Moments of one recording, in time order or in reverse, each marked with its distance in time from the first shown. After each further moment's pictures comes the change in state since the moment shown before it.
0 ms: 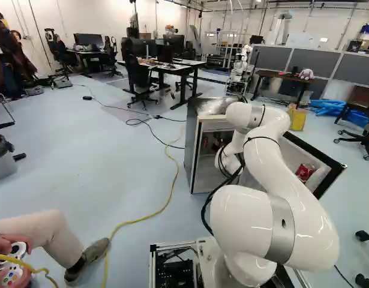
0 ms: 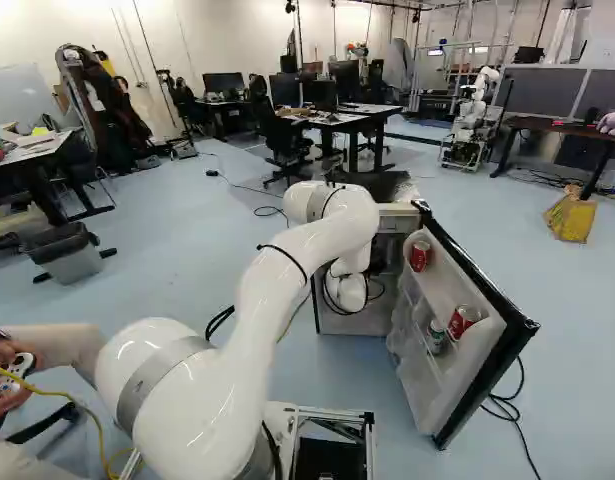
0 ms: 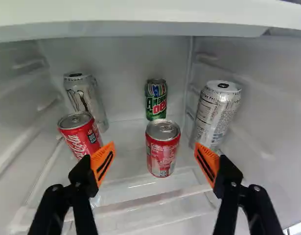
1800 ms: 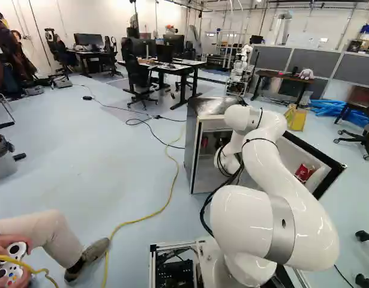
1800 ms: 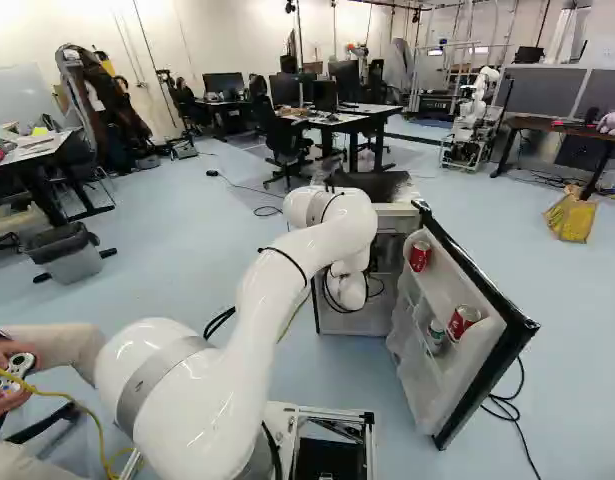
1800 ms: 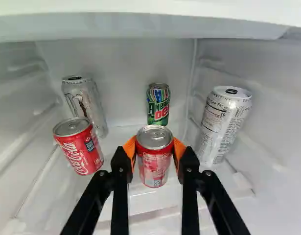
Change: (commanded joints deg) arm 0.6 -2.3 -4.3 0.0 0.0 0.0
